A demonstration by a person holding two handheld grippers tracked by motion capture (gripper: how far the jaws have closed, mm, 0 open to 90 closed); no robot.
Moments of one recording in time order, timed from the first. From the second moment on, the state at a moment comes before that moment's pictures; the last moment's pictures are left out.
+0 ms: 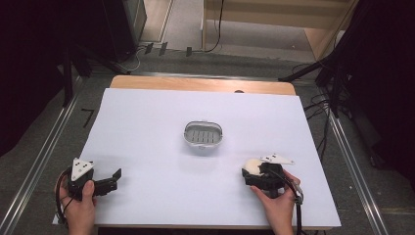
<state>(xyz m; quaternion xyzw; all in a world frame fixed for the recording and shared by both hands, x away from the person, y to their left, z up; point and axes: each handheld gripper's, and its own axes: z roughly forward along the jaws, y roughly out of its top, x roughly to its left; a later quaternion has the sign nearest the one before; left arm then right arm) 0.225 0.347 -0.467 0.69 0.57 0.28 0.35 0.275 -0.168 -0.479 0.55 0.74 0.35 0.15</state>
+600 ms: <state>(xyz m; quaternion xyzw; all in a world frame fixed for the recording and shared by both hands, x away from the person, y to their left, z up) 0.225 0.347 -0.467 0.68 0.57 0.28 0.35 0.285 -0.152 -0.472 0.54 0.75 0.35 0.15</state>
